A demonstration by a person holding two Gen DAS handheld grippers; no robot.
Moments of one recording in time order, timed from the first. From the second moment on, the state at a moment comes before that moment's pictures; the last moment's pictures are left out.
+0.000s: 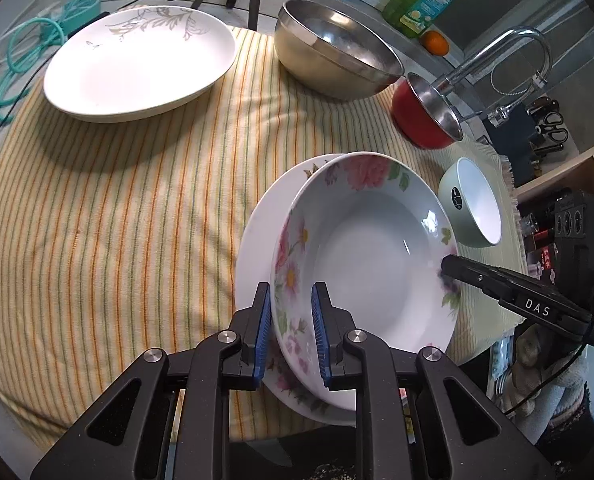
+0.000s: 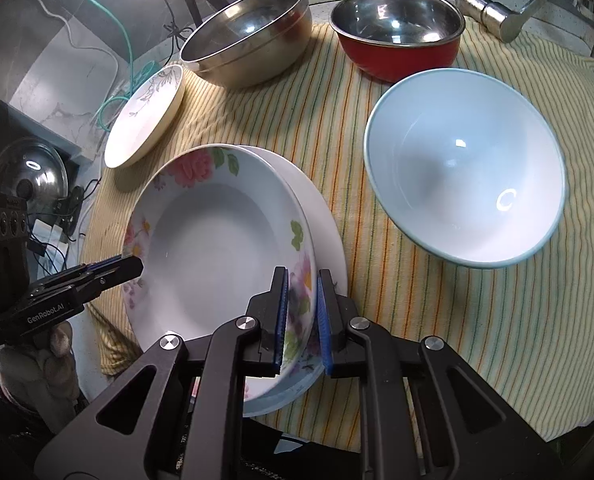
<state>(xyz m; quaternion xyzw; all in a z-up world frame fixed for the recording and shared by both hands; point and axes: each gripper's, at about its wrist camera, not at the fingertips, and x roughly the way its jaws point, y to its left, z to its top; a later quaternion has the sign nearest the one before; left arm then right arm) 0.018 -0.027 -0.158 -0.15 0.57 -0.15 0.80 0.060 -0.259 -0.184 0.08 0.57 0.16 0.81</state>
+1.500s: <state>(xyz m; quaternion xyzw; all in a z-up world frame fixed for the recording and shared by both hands) 0.011 -0.042 -0.154 -0.08 0.55 -0.14 0.82 0.046 -0.233 -0.168 -0.03 0.53 0.14 0.83</state>
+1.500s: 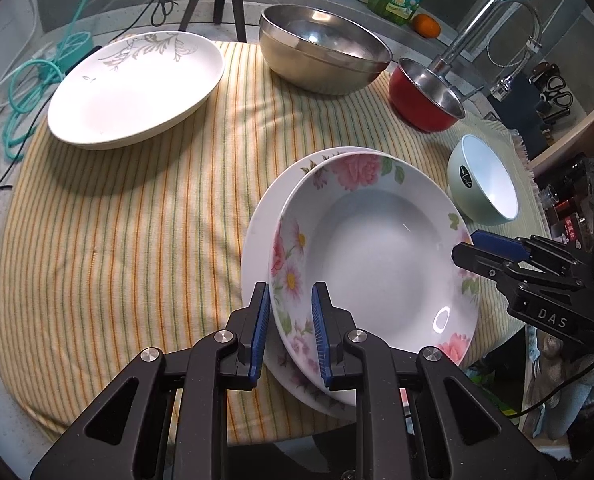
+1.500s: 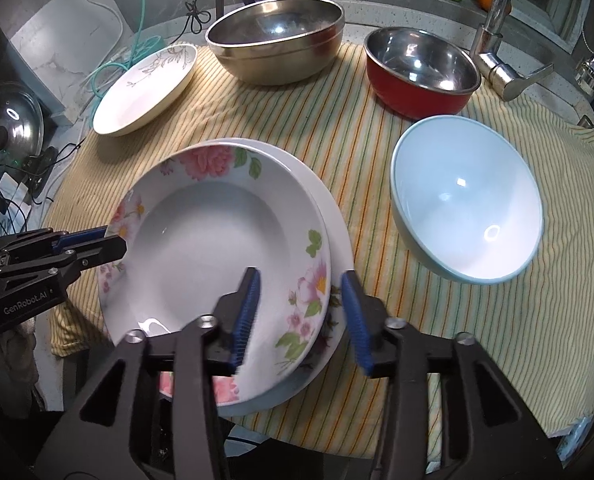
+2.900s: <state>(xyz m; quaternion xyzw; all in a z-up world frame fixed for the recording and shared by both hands) 0.128 0.141 -0.130 -0.15 0.48 -0.08 0.86 0.142 -0.102 -0.138 0.08 0.48 0.17 0.85</state>
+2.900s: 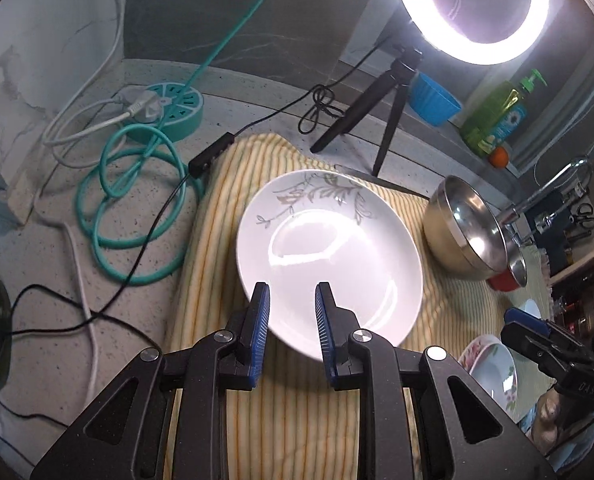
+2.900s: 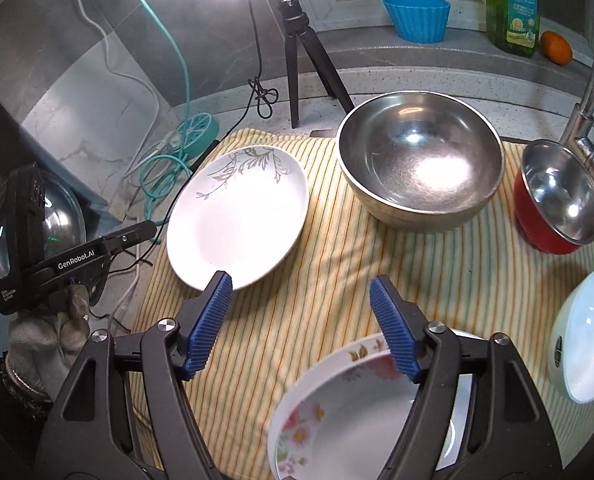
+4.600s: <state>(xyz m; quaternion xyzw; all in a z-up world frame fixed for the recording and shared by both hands) 0.201 0.151 -0.178 -0.14 0.53 -0.11 0.83 0.227 -0.064 -0.199 0.09 0.57 0.18 0.80</state>
